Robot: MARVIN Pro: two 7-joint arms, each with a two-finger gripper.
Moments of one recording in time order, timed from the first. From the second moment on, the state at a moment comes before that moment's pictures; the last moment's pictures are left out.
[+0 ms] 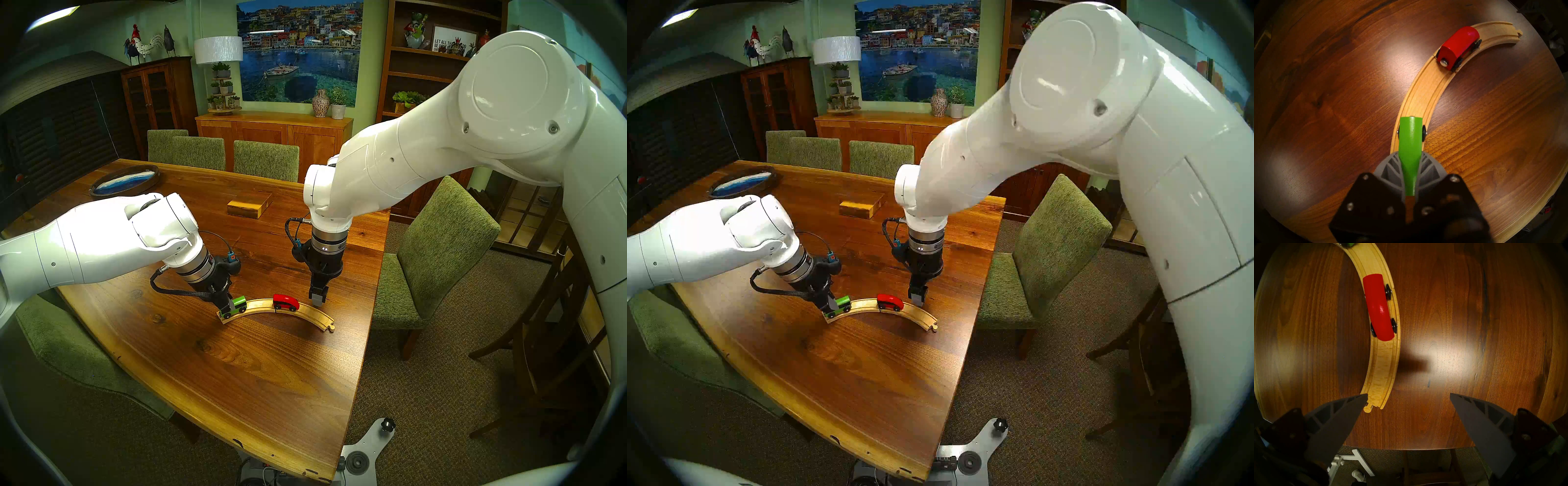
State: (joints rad) left arm 0.20 -0.52 0.08 -1.64 -0.84 0.96 -0.57; right arm 0.44 -1.71 -1.17 -1.17 1.81 0.60 0.64
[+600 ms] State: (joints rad) left arm 0.19 -0.52 0.09 -1.62 -0.80 0.95 -0.61; right arm 0.44 -1.71 -1.17 -1.17 1.81 0.60 0.64
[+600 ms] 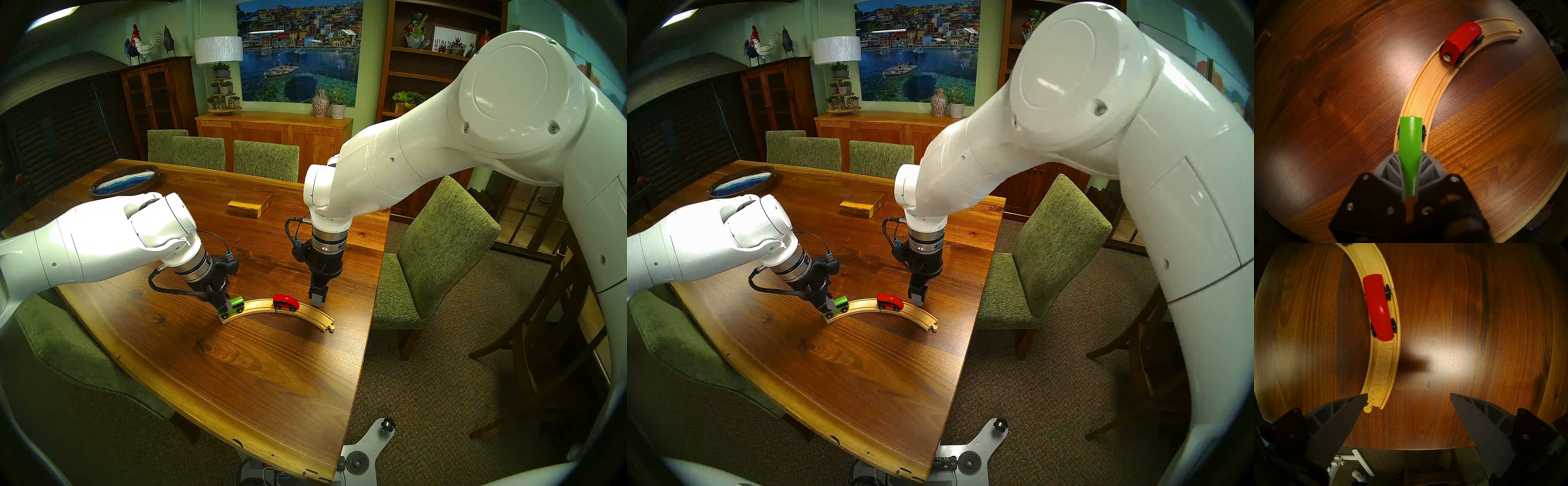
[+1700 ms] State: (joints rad) left arm 0.20 -0.51 0.08 -1.62 -0.81 0.92 -0.63; right arm 0.44 -1.71 -1.16 -1.17 1.81 0.60 0.64
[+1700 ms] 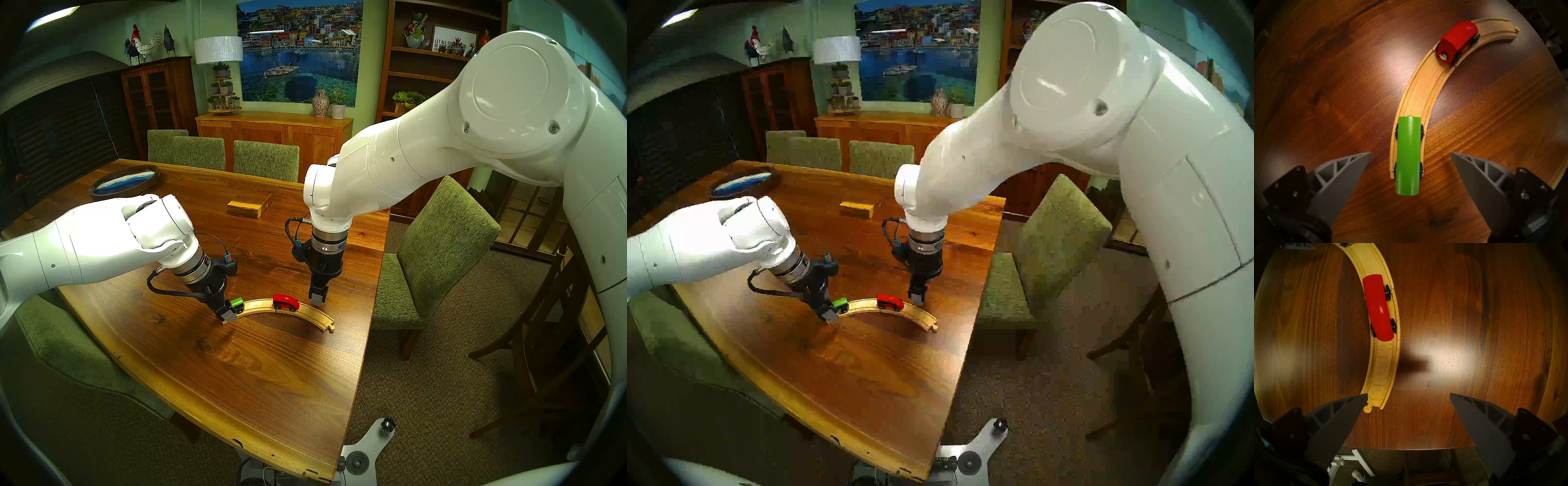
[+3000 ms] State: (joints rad) left arm 0.18 -0.34 0.11 -1.77 -0.87 0.96 -0.48; right arm 0.44 -1.71 -1.16 -1.17 1.81 0.61 0.64
